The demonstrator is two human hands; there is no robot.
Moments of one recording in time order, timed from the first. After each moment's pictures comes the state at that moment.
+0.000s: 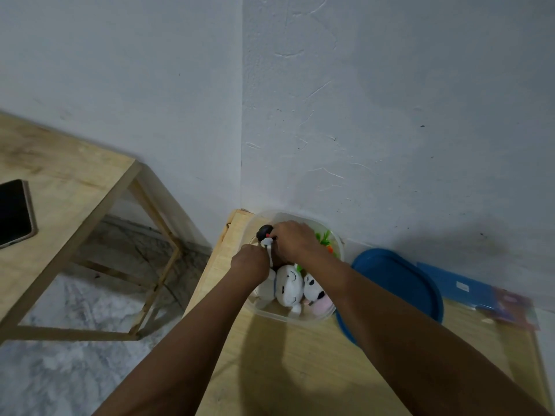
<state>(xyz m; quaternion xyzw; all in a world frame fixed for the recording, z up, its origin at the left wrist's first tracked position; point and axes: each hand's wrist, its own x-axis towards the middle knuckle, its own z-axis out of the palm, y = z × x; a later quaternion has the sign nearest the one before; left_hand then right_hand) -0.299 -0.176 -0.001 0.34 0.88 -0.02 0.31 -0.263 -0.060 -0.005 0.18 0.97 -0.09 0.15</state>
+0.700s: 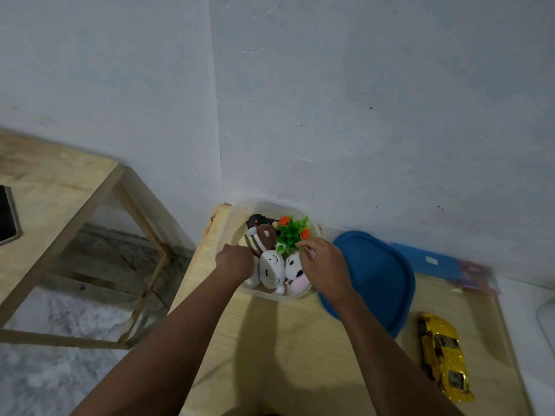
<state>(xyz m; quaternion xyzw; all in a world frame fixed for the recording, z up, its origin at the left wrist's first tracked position) -0.274 -0.190 -0.008 0.39 0.88 -0.10 0.27 -0.117 -0.077 0.015 0.35 0.89 -0.27 -0.12</state>
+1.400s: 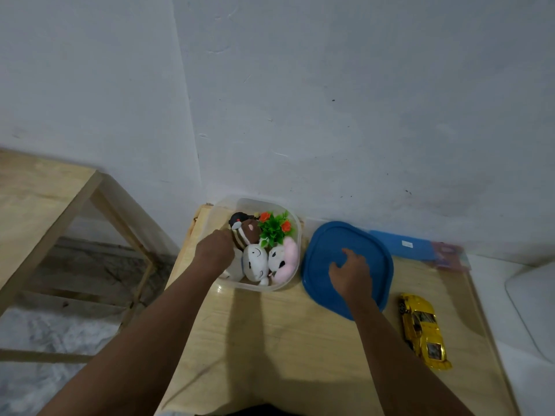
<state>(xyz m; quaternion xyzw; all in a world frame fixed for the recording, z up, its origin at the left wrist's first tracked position) -0.288 -0.194 -0.005 0.38 0.90 0.04 0.20 -0.037 -0.049 -0.015 0.61 0.75 -0.26 -0.04</state>
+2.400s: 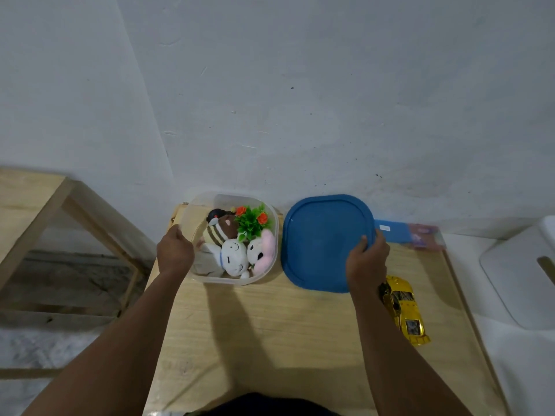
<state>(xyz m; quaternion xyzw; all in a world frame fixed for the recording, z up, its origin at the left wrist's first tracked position) -0.289 -0.217 -0.027 0.17 0.91 0.34 0.13 0.007 -0.032 0.001 0.69 0.61 -0.20 -0.33</state>
